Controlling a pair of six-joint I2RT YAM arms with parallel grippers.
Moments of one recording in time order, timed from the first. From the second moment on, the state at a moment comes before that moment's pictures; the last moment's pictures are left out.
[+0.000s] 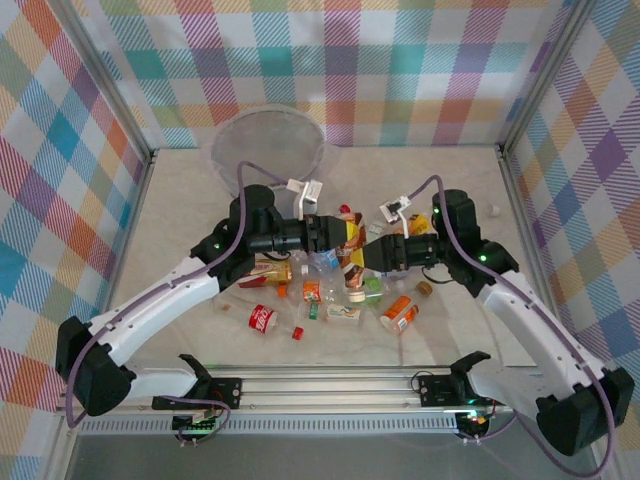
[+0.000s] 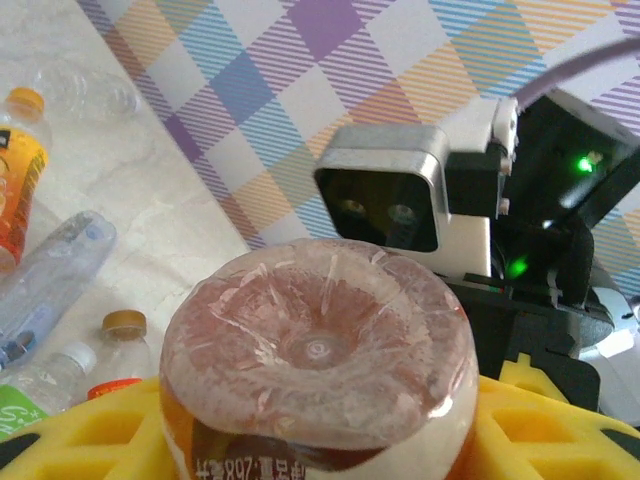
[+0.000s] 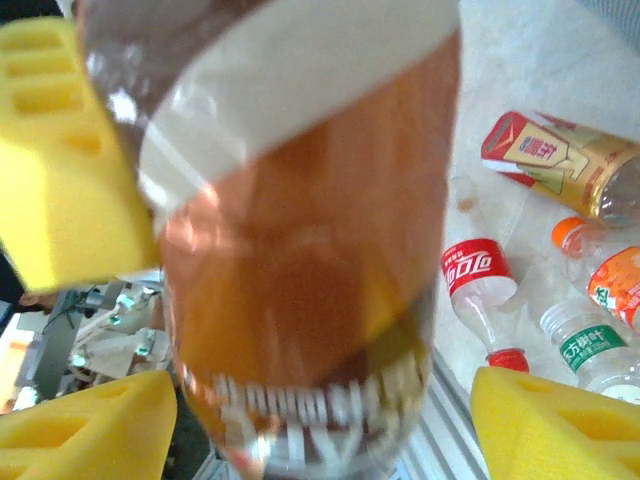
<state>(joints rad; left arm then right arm) -0.73 1.25 1.13 -0.07 0.60 -0.79 0.46 1.00 0.99 -0.48 -0.99 0.54</state>
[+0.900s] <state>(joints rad) -0.43 1.68 2.23 -1.08 0.34 -0.30 0.46 0.68 1.27 -0.65 -0.45 0.28</state>
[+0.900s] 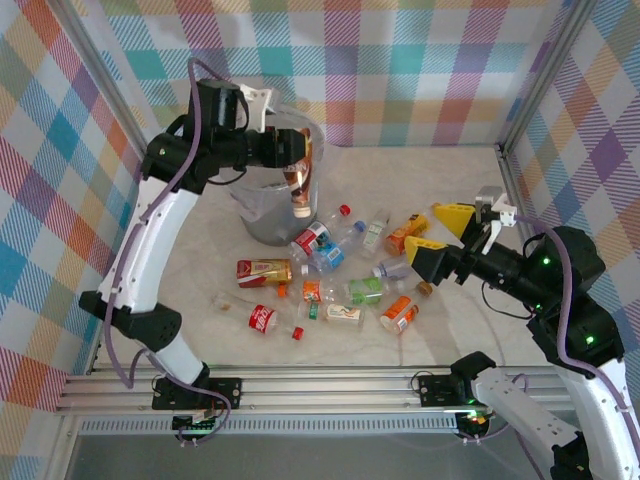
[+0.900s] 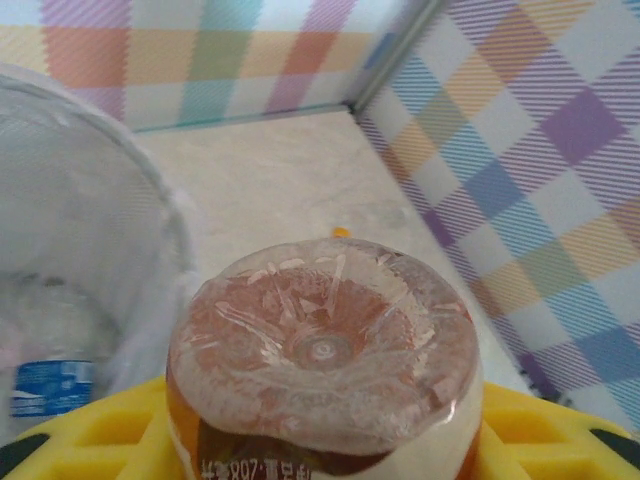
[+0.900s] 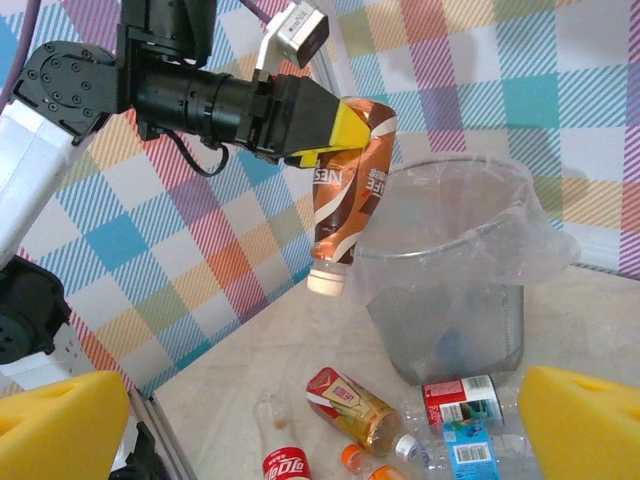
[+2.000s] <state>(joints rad) -0.36 2.07 2.52 -1.08 -0.05 -0.06 0.46 0.68 1.26 -0.71 -0.46 0.28</state>
